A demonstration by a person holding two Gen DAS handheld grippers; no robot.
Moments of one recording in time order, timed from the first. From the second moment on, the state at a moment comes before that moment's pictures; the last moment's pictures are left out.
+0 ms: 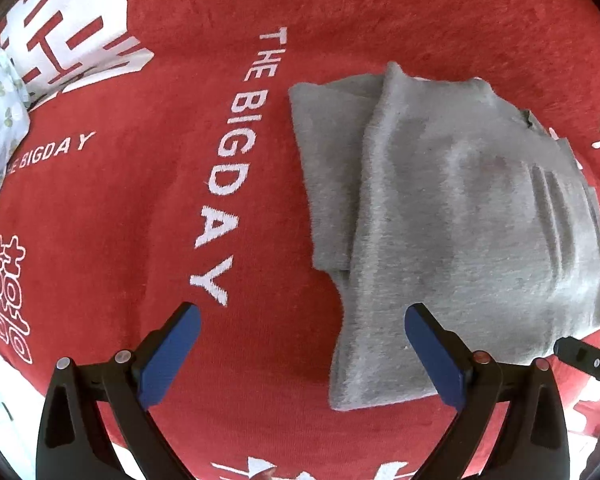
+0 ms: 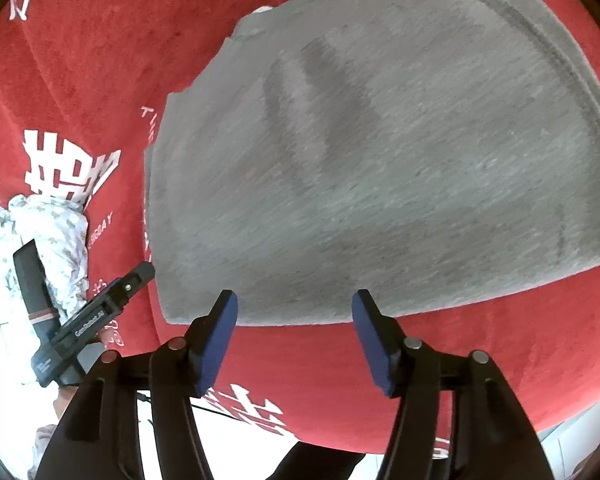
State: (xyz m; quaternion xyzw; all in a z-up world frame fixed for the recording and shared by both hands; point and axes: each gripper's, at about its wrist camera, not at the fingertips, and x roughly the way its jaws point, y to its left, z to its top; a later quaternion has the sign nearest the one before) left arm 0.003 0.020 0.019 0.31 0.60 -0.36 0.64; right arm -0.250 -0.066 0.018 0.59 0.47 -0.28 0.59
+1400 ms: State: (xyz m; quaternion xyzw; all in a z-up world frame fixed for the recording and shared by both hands) left arm 0.046 -0.043 -0.035 -0.04 0.77 -0.49 0.40; right arm -0.217 -0.053 0.014 0.76 0.20 -0.16 0.60
